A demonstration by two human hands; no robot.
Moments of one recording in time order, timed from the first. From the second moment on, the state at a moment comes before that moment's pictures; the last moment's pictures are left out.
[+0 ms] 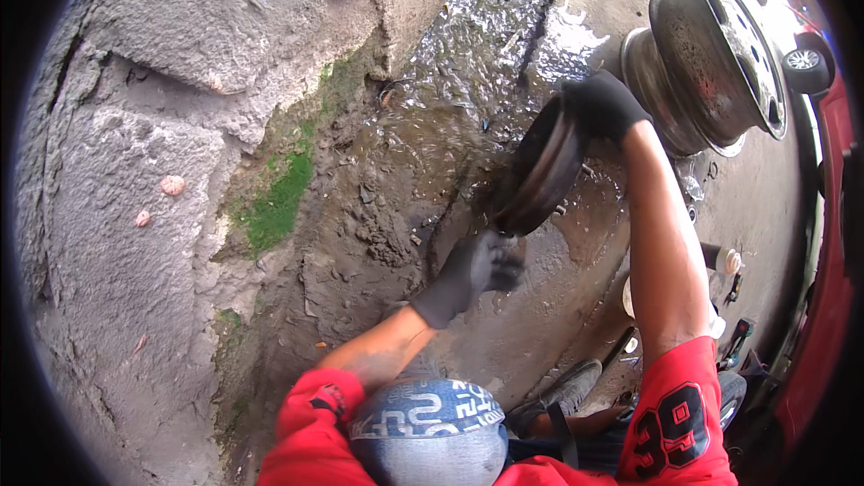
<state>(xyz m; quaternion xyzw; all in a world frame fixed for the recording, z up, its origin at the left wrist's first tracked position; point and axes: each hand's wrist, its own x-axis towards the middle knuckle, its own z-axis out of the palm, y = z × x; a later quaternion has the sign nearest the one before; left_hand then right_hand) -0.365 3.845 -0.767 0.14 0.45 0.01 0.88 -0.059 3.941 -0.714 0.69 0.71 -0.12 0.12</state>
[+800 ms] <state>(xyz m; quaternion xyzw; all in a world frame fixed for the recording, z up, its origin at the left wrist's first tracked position) -0.381 3.938 -0.785 0.68 0.52 0.27 0.43 -0.140 3.929 -0.744 0.81 0.54 -0.24 -0.07</state>
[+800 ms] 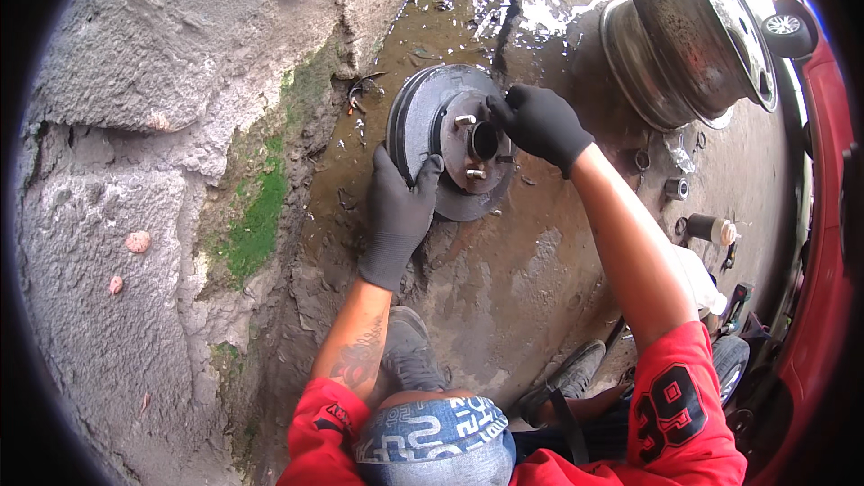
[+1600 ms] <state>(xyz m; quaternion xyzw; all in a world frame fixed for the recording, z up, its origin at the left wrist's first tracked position) -0.357 3.930 -0.759 0.75 0.45 0.21 0.43 -0.037 3.846 -0.700 0.79 0.54 -0.27 0.10</state>
